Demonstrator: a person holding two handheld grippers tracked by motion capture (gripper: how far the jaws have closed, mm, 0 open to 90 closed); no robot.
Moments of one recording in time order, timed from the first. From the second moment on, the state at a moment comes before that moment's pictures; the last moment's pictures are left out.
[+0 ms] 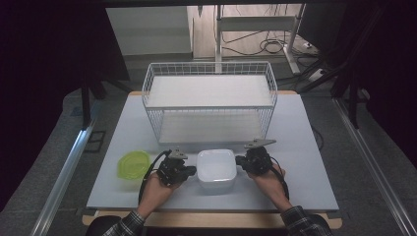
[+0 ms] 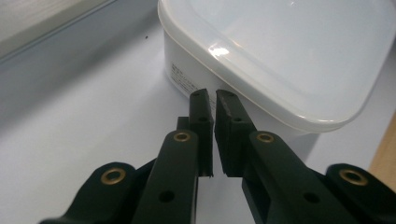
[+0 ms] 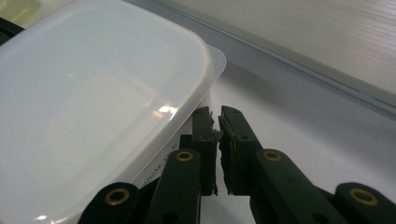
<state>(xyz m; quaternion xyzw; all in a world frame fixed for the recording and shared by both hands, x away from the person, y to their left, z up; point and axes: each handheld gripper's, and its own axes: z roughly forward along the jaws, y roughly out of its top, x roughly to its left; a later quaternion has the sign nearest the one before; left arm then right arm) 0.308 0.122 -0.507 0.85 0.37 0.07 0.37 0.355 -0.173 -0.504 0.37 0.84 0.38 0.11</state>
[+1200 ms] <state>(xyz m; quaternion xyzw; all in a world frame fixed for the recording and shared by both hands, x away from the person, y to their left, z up) 0.271 0.152 -0.503 0.83 0.34 0.12 0.44 0.310 -0.207 -0.487 0.33 0.84 0.42 0.11</state>
